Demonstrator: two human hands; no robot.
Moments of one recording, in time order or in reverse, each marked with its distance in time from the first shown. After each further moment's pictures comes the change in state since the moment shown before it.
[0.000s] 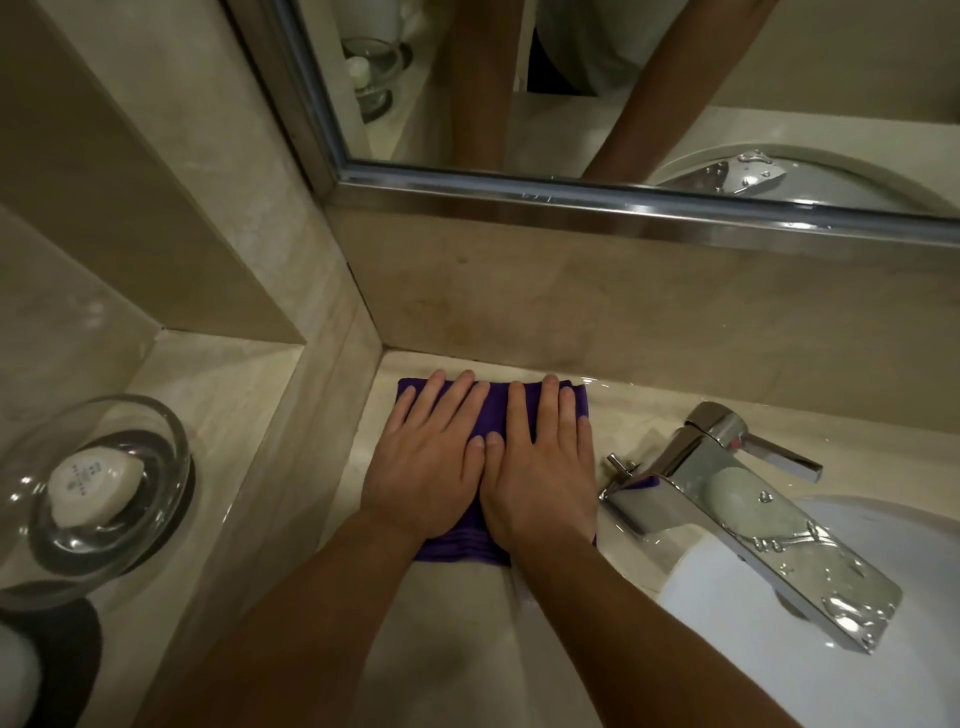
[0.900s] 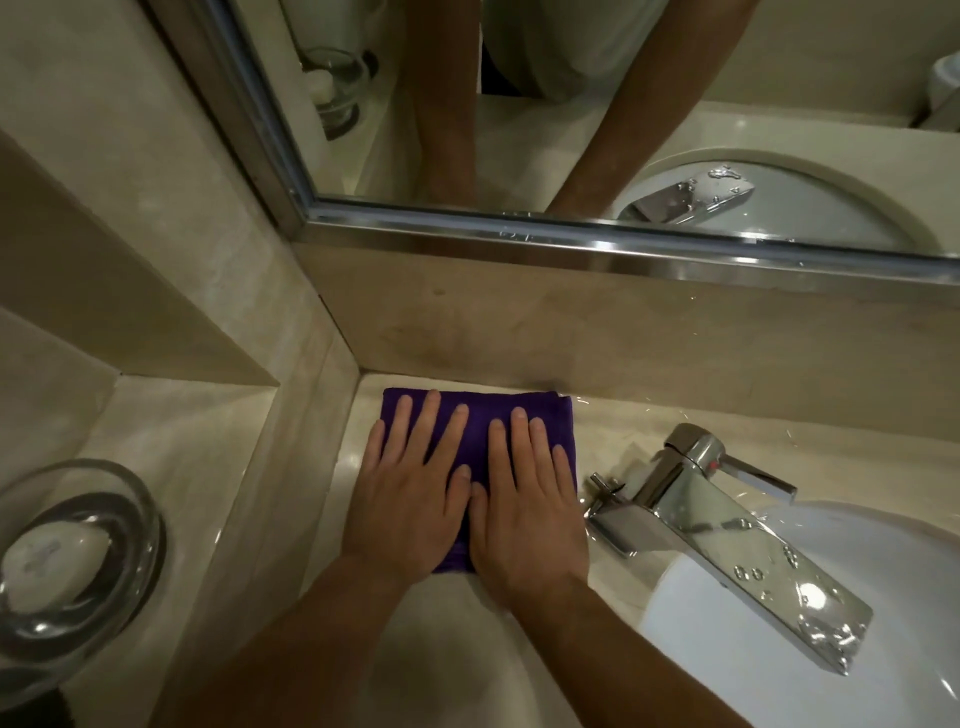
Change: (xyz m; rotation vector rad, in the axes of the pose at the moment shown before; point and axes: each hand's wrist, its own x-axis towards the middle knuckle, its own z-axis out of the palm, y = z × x) left_hand -0.006 0.002 -0.001 0.046 -0.037 -0.041; right_hand -0.014 0.008 0.007 -0.092 0.092 -0.081
